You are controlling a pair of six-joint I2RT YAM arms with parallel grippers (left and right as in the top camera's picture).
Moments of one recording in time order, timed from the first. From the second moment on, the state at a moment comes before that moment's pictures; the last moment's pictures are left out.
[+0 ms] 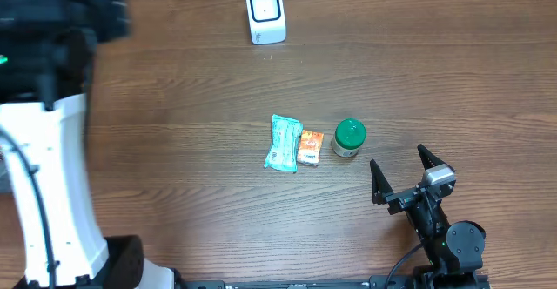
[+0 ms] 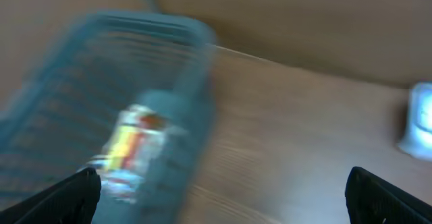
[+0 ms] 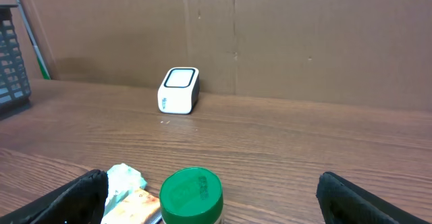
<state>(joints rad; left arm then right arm) 0.07 1.69 2.32 -1.31 -0.42 -0.09 0.10 0.01 0.02 -0.01 -0.21 0.04</state>
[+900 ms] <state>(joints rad) 0.67 2.21 2.32 -1.21 -0.15 0.11 0.10 0.01 0.02 -0.01 -0.21 0.04</state>
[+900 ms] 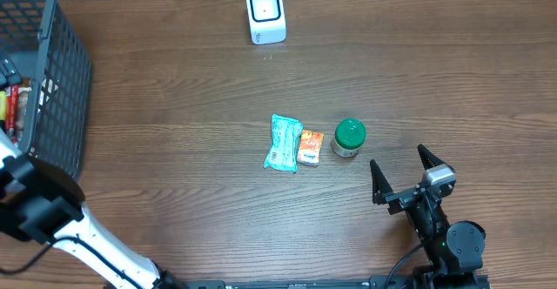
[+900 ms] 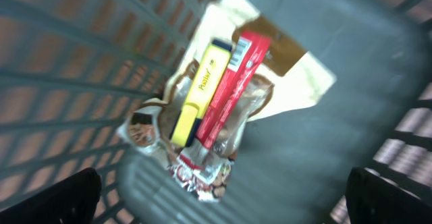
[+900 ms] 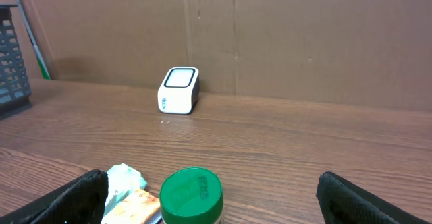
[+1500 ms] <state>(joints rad) 0.71 2.47 2.32 -1.08 -0.14 0.31 0.10 0.01 0.02 -0.01 -0.21 0.04</state>
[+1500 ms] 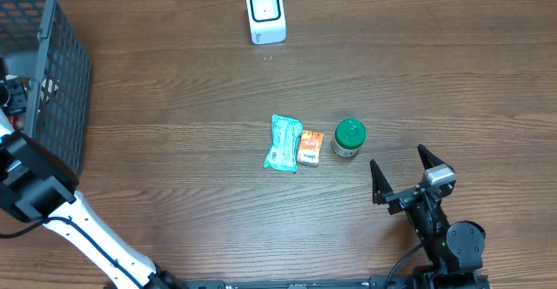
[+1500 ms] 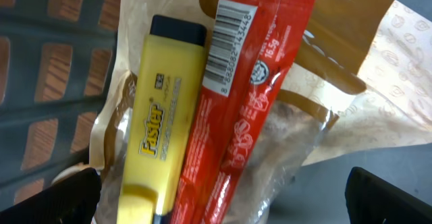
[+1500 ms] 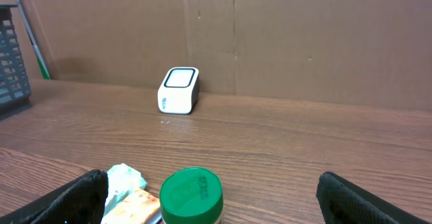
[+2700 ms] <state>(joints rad) 0.79 2.48 2.33 -1.17 0.07 0.21 0.10 0.01 0.02 -0.01 -0.21 0.04</state>
